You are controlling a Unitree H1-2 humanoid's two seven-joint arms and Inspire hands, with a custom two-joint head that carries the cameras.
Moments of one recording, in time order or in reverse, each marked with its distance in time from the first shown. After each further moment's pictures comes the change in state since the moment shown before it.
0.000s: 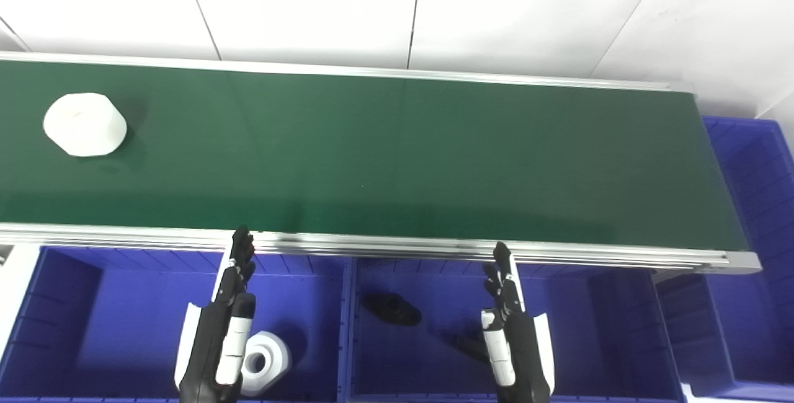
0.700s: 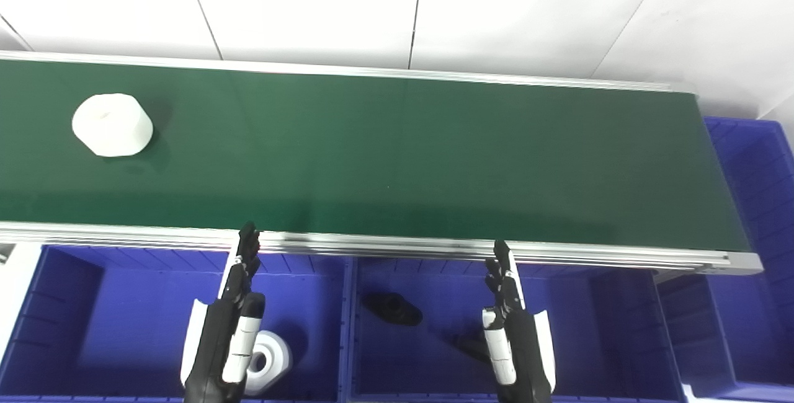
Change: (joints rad) left arm 0.001 -0.031 -0.022 -0.003 0.028 -0.014 0.005; right arm 0.005 0.002 -0.007 -0.008 0.003 -0.003 0.013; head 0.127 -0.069
